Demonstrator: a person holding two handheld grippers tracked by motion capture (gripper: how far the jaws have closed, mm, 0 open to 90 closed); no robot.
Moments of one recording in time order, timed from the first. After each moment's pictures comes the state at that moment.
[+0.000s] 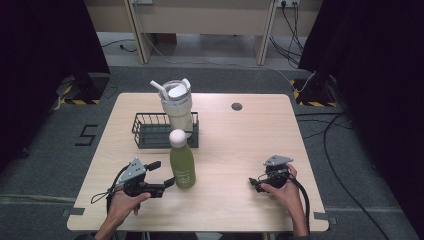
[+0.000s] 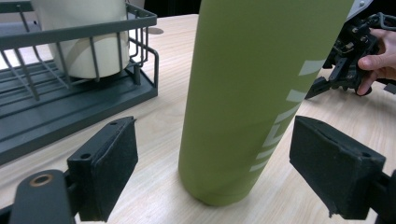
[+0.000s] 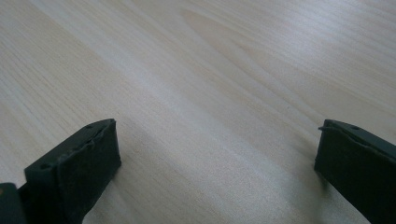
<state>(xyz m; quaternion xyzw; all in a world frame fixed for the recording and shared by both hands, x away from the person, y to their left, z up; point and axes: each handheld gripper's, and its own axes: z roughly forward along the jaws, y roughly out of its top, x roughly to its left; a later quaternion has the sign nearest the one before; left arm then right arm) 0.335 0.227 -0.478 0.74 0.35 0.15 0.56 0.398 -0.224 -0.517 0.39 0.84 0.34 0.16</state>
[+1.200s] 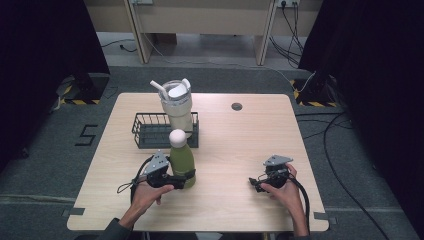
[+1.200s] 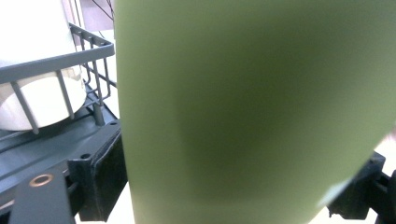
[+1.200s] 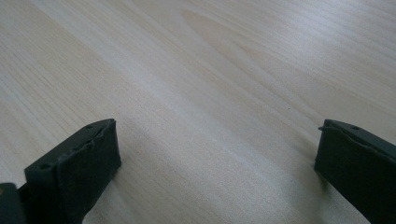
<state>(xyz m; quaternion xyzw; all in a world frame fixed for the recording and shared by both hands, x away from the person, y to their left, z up) 0.364 0.173 -0.481 0.73 0.32 0.16 0.58 0.398 -0.223 -0.517 0.39 0.84 0.34 0.16</state>
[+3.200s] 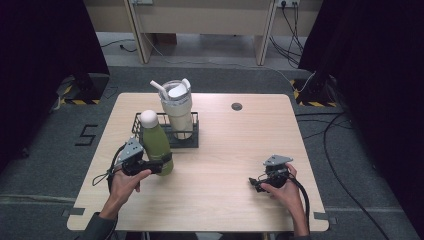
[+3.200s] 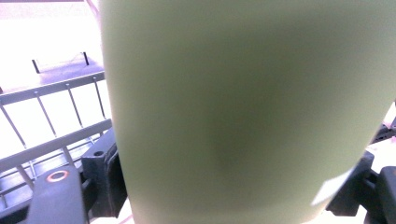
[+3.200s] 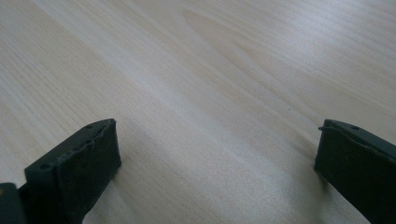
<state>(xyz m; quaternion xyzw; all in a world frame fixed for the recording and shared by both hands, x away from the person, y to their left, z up) 0.378 0.236 -0.444 0.71 0.36 0.22 0.56 0.399 -0.224 -0.517 0.39 0.84 0.34 0.16</state>
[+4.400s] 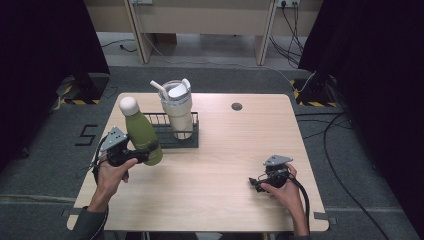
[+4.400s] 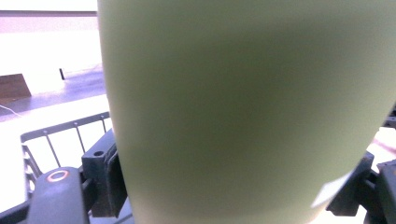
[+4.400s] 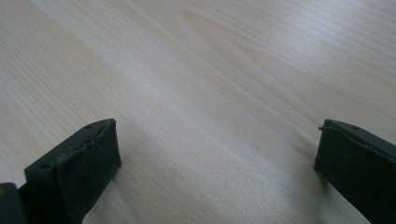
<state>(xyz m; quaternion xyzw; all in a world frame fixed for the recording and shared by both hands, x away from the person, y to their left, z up) 0.389 0.269 -0.414 0.68 0.38 0.25 0.57 0.399 -0.224 -0.517 0.39 0.84 0.34 0.16</state>
